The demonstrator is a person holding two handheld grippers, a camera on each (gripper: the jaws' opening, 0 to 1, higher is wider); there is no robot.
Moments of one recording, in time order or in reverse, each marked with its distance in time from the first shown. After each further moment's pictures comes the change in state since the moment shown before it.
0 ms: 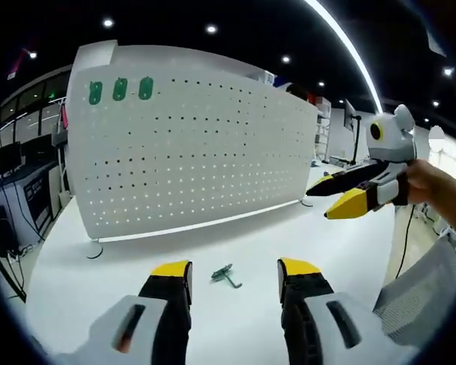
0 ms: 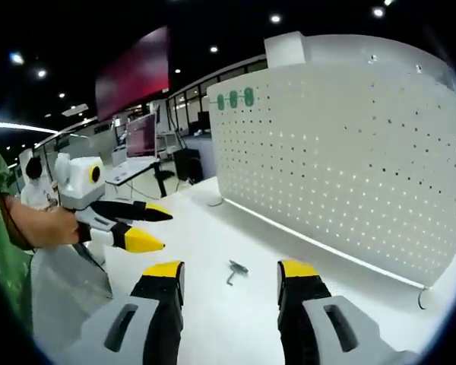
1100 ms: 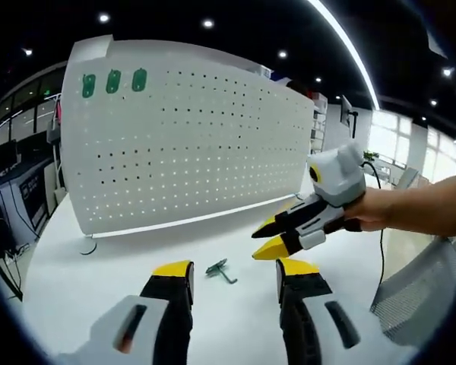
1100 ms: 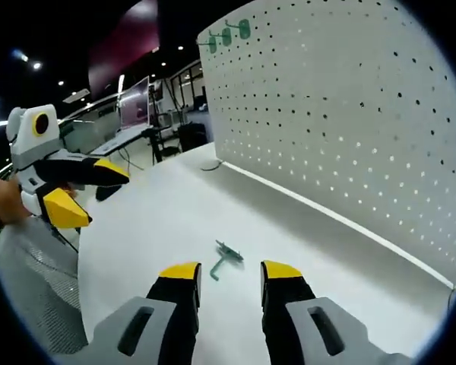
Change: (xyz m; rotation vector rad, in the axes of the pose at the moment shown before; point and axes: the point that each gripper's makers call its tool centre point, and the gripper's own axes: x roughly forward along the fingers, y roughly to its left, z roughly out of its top) left arm 0.005 -0.004 -0.009 -0.002 0.033 -0.025; right arm 0.092 -0.017 -0.056 -0.016 0.118 0.051
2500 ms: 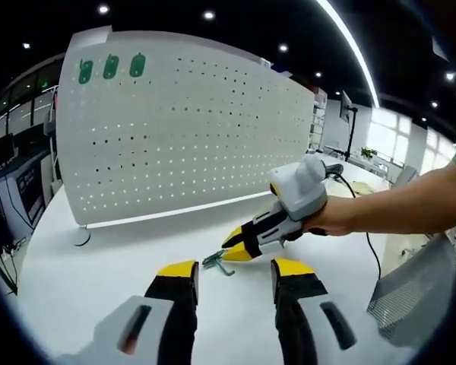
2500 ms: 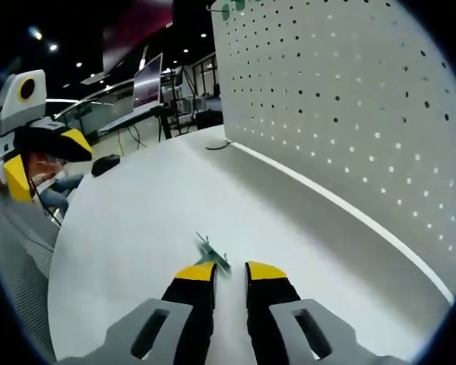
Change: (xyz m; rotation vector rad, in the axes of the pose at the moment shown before) left arm 0.006 -0.001 -0.011 -0.019 0.047 -0.018; right arm 0.055 -0.011 -0.021 -0.089 0.042 0.096
